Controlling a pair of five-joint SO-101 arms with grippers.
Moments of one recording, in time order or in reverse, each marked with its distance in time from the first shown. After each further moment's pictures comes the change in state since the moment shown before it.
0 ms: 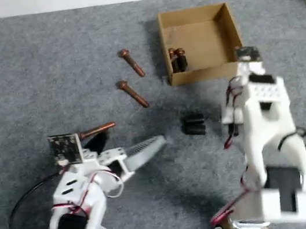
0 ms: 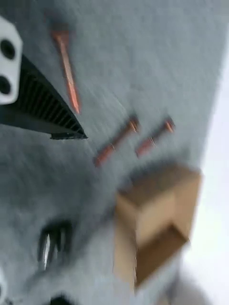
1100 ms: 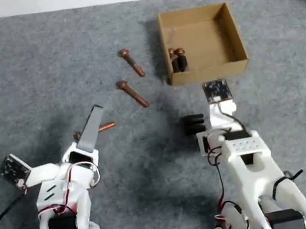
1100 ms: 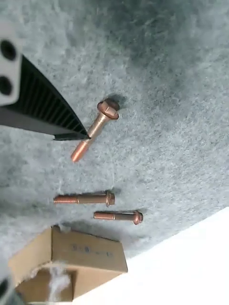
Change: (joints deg) left arm -15.8 -0.1 2.7 2.5 36.4; right arm -11.1 -19.2 36.7 -31.0 -0.2
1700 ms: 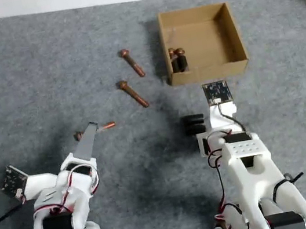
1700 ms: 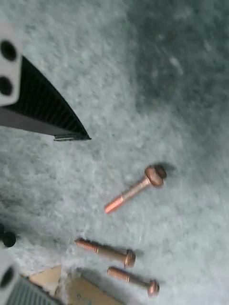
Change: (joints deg) left arm 0.0 9.4 -10.3 21.0 11.7; right arm 0.0 -0.8 1.6 -0.8 -0.1
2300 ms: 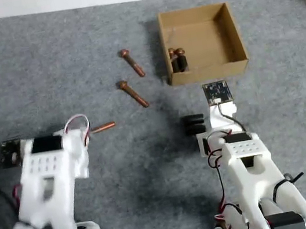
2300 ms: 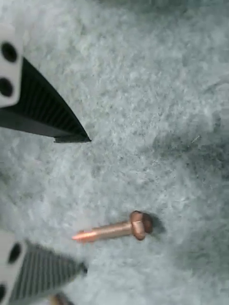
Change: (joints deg) left arm 0.0 65.6 -37.5 0.1 22.0; right arm 0.0 0.0 0.0 0.0 0.0
